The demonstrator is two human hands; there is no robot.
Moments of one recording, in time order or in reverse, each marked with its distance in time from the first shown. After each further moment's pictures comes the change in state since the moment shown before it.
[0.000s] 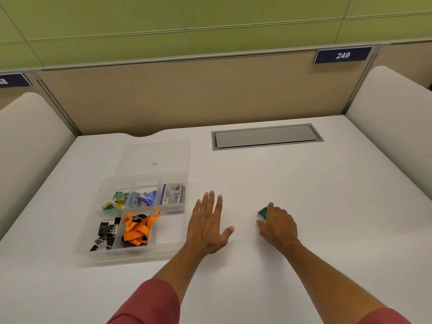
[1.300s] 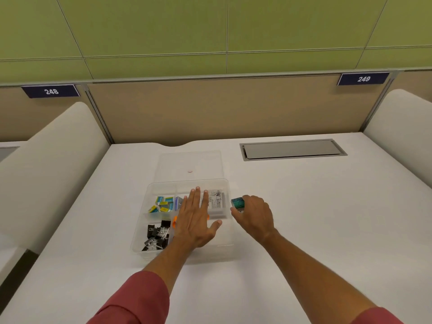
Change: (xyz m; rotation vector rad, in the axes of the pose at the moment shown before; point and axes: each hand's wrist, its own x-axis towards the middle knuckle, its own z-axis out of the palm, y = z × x) left_hand -0.044 -0.161 -0.049 -0.007 0.116 -0.079; right_hand -0.024 -0.206 -0.022 0.255 0.236 -0.181
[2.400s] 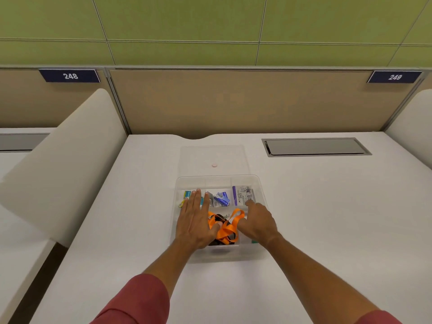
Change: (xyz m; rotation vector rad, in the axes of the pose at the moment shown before) left_hand -0.023 -0.103 0.008 -0.095 -0.019 -0.050; right_hand -0.007 -0.079 0.065 0.077 -0.281 0.163
